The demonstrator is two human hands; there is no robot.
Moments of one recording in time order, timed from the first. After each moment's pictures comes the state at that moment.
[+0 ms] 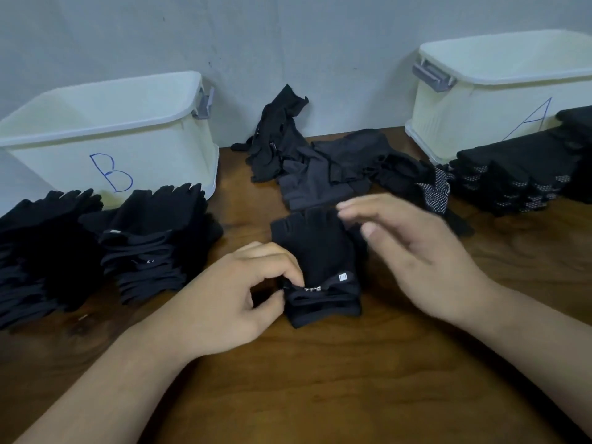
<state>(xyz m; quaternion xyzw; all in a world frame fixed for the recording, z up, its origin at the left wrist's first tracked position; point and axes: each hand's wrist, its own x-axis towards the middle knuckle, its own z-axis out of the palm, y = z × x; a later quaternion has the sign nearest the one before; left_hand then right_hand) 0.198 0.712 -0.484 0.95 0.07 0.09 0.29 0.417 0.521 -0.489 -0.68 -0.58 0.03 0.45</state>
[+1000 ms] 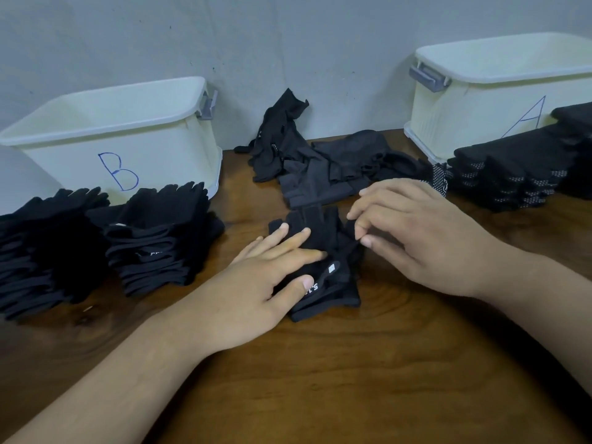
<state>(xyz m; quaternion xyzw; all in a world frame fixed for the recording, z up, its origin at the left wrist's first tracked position) 0.215 0.694 -0.486 0.97 0.13 -0.03 0.22 0.444 0.514 -0.477 -0.69 -0.70 -0.09 0.17</state>
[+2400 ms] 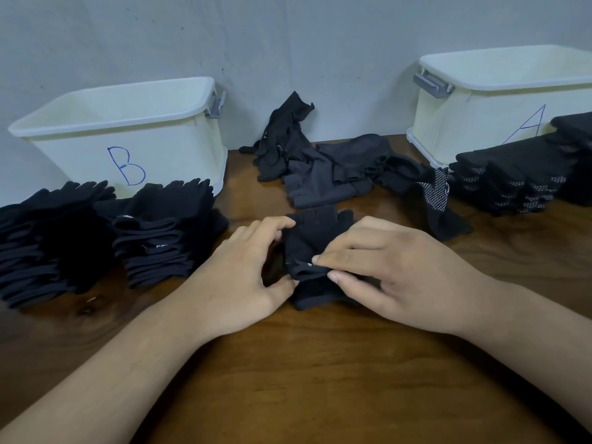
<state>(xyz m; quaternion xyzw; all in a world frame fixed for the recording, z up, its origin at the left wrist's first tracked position) 0.206 0.700 -0.487 0.94 0.20 0.11 0.24 0.396 0.518 -0.480 -0.65 -0.73 -0.06 0.20</state>
